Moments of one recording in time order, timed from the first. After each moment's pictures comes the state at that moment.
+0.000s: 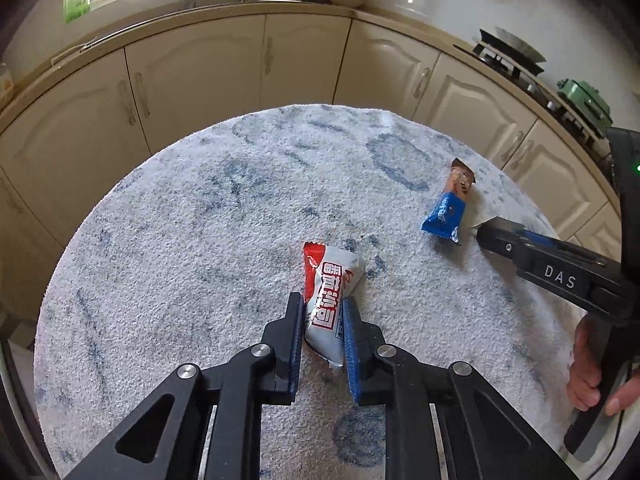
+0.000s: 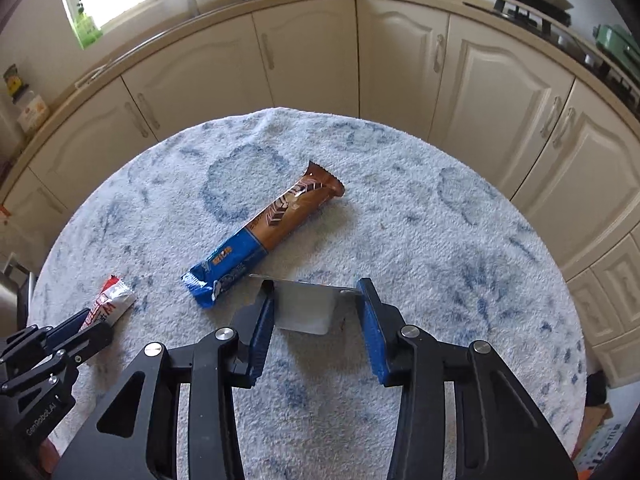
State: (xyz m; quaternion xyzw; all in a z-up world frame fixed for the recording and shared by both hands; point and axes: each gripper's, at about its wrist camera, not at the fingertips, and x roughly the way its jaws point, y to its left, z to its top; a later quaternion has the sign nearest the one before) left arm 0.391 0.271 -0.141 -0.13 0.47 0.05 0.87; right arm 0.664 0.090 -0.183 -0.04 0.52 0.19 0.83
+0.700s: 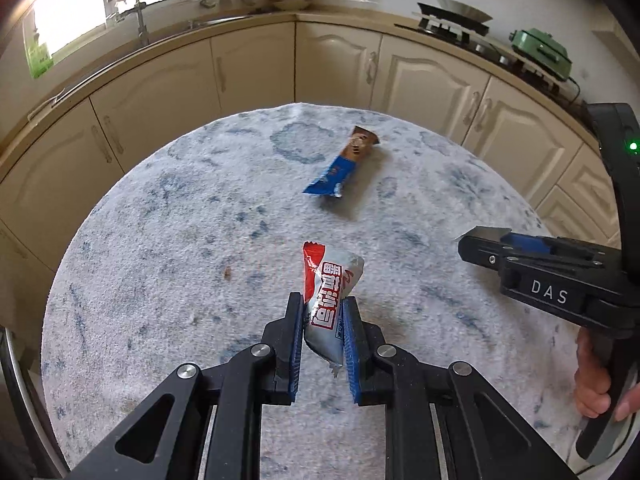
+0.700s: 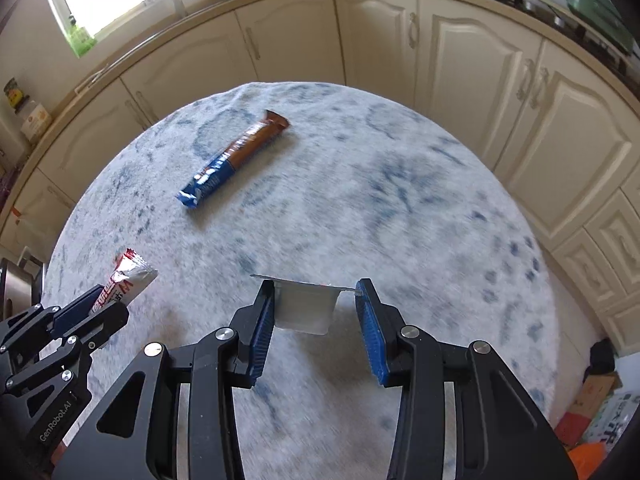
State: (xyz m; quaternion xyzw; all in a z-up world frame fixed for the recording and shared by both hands) left arm 0.350 0.176 -0.106 -0.04 0.47 0.01 0.88; right arm 0.608 0.017 -0.167 -0.01 0.55 0.18 0.82
